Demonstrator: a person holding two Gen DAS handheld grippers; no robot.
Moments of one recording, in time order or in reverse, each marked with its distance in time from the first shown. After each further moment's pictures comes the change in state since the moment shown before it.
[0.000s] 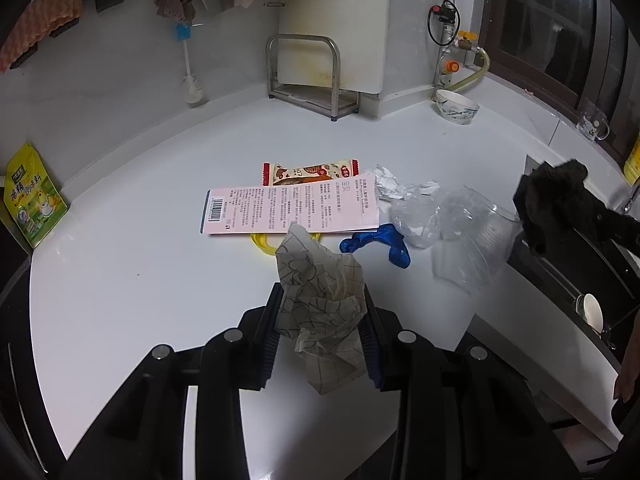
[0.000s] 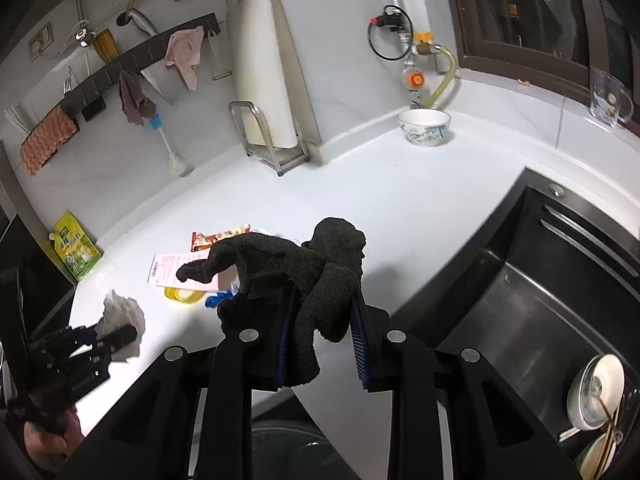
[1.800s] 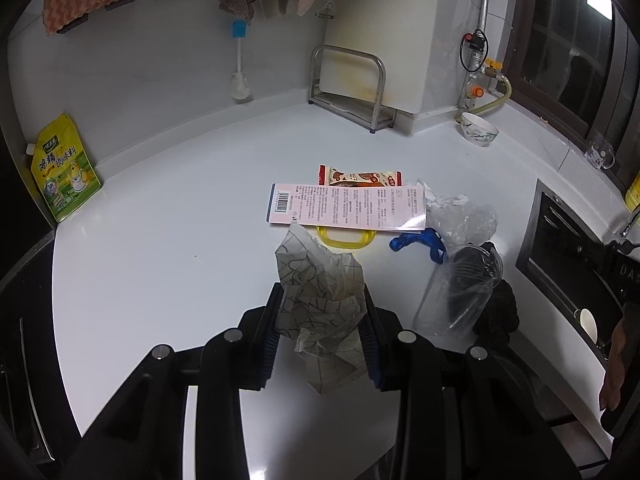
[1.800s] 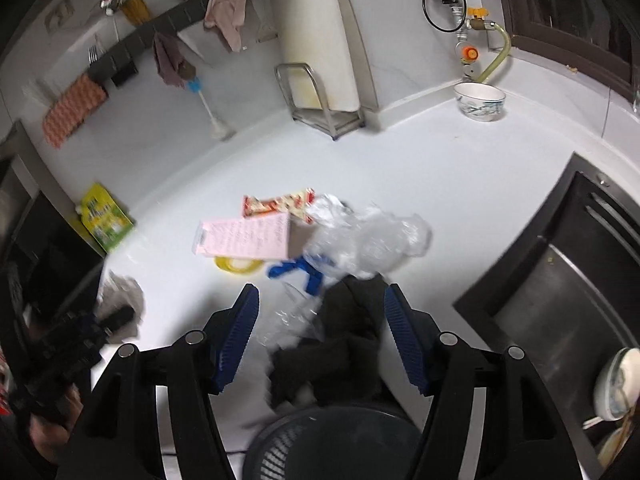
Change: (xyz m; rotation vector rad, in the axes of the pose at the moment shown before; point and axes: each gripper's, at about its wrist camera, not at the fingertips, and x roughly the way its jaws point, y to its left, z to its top) left arm -0.038 0.061 -0.017 -0.078 -0.026 0.012; right arm 0.012 0.053 -0.011 -0.038 0.133 0.091
